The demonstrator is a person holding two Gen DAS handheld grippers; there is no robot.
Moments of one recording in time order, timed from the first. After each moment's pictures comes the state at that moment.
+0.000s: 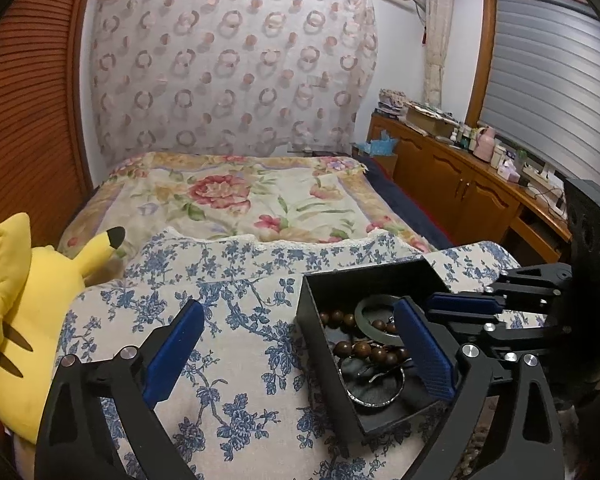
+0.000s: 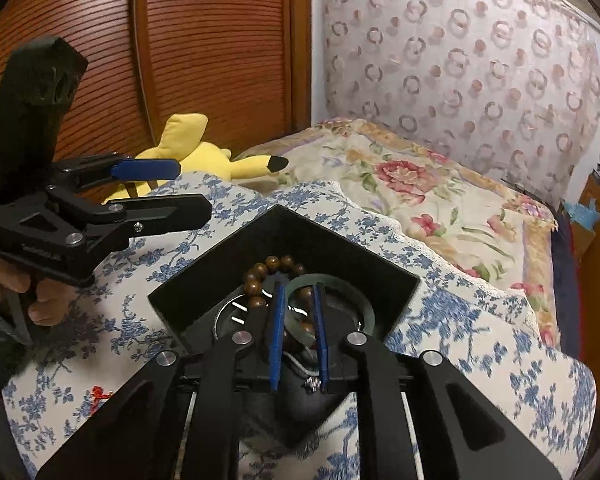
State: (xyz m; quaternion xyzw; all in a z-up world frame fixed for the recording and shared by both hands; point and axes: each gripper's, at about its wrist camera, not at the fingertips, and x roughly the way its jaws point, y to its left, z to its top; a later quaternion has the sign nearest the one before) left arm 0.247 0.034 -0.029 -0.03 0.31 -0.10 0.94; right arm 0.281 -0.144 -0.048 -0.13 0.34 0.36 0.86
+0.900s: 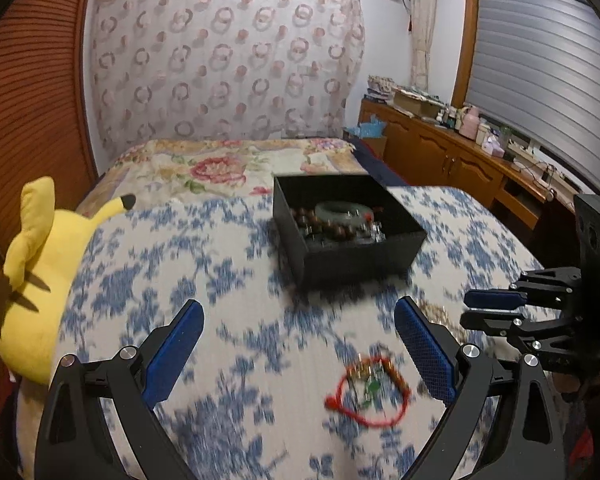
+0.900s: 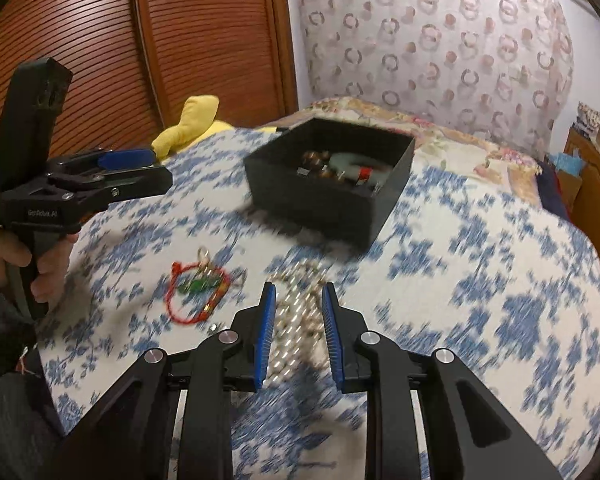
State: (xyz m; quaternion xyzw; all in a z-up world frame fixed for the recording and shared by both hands) left arm 0.118 0.023 -0.052 -0.02 0.33 -0.10 0.94; right arm 0.144 -0.196 -0.079 -0.09 0.37 0.33 0.86
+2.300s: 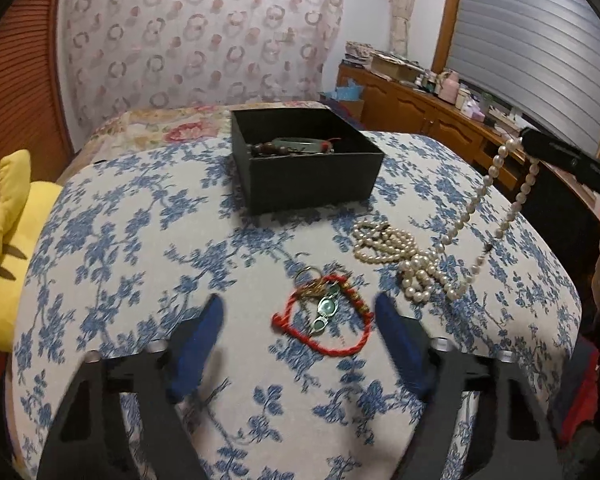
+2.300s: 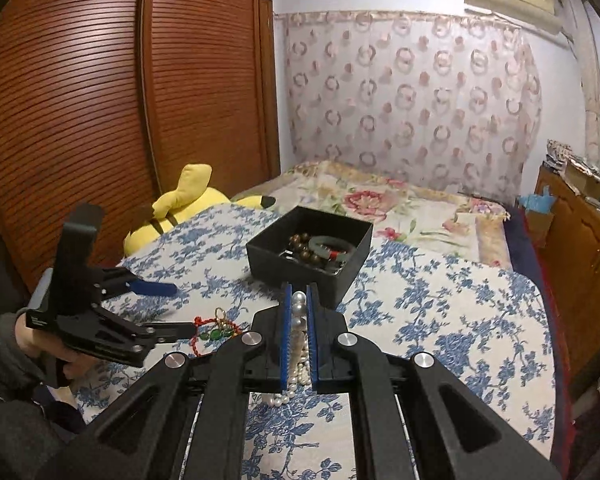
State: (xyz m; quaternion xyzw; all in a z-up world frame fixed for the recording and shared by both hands) left arm 0.094 -0.005 -0.082 -0.01 0.38 -0.15 0.91; right arm 0.102 -0.235 0.002 -0.06 0.26 0.31 0.91
